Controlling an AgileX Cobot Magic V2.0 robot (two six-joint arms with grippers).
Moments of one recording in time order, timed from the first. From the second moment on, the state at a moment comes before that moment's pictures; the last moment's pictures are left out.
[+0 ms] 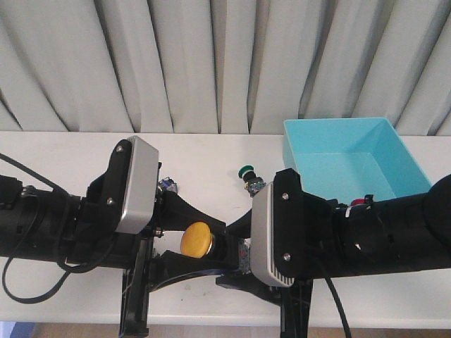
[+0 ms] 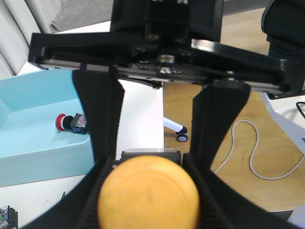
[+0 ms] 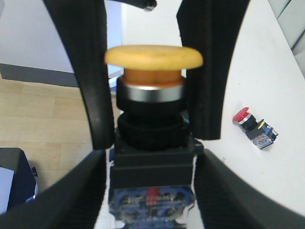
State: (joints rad) left arm -0.45 1.33 -0.84 -1.38 0.86 1.95; right arm 0.55 1.26 -0.82 0.98 0.64 -1.71
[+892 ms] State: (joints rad) left arm -0.45 1.33 -0.84 -1.17 0.66 1.80; right arm 0.55 1.27 -0.82 0.70 0.58 -1.43
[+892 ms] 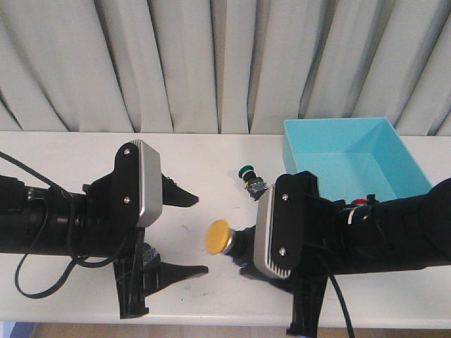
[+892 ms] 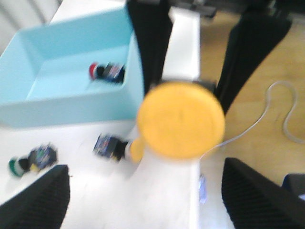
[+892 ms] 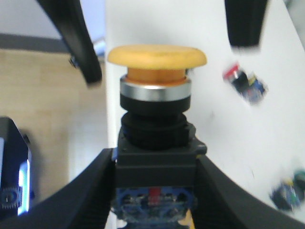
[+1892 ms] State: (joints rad) left arm -0.45 1.33 -0.84 -0.78 0.55 1.45; right arm 0.02 2.22 -1.73 0.09 0.97 -0.14
